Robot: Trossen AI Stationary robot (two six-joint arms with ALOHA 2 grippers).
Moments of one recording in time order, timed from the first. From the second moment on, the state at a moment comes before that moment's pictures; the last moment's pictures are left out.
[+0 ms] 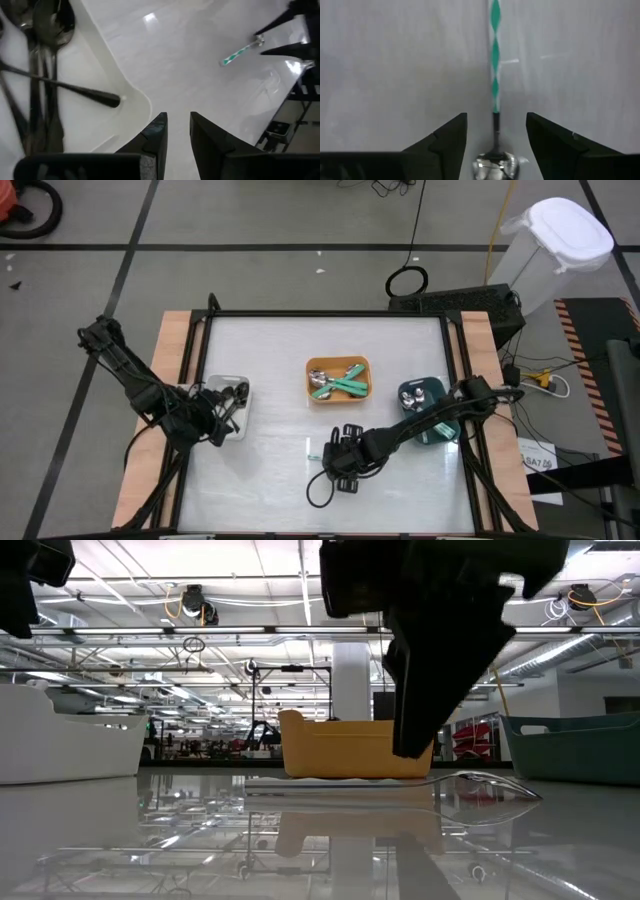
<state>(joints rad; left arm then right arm) -0.79 0.84 0.70 -0.92 -0.42 -1.73 0.41 2.01 1.46 -0.73 0.10 0.56</state>
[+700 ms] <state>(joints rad) -0.79 0.84 0.70 -0.88 -0.47 -1.70 0.37 2.12 1.45 -0.74 -0.01 0.55</state>
